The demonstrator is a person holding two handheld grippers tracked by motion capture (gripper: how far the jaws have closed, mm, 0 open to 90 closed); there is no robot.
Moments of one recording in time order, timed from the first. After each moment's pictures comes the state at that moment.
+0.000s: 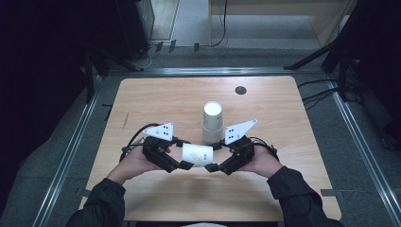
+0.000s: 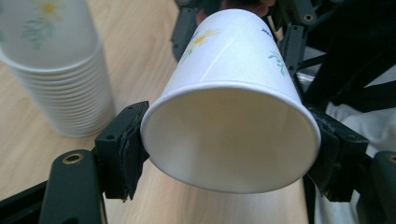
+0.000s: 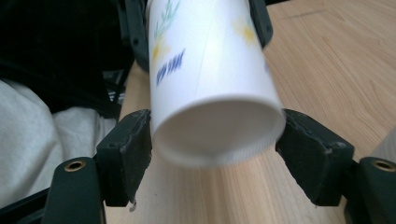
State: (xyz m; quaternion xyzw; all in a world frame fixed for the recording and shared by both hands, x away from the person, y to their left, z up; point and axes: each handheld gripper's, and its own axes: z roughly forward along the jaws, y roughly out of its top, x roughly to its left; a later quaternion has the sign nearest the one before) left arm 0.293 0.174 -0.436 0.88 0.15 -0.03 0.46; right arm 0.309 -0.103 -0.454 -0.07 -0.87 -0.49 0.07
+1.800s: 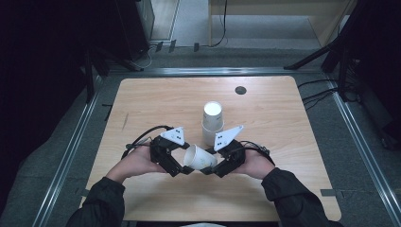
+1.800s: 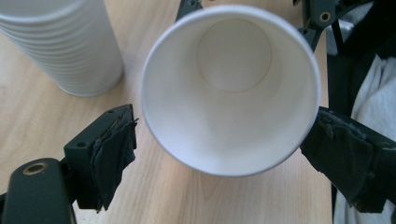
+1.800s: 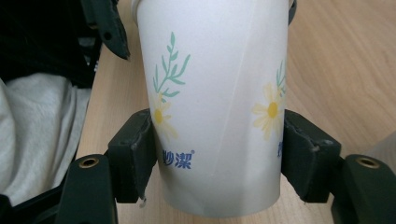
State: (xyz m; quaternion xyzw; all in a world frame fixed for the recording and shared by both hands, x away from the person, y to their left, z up) left arm 0.294 0.154 -0.442 0.92 0.16 -0.01 0.36; right arm 0.309 -0.084 -0.476 -0.06 -0.90 -0.44 0.05
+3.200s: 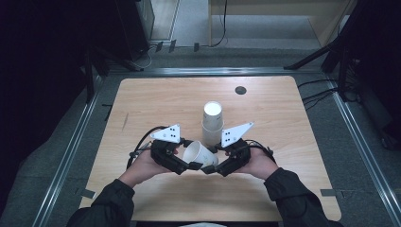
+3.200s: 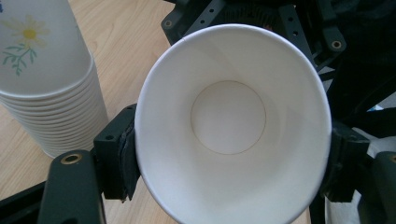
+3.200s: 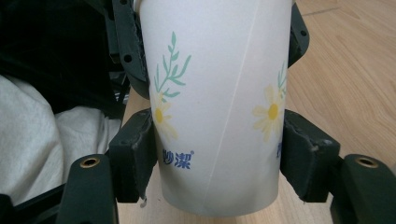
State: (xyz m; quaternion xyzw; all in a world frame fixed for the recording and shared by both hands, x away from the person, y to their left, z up) left arm 0.283 0.148 -0.441 0.86 0.16 -0.01 0.49; right arm 0.307 -0.095 -0.464 -0.06 -0.86 -0.49 0.09
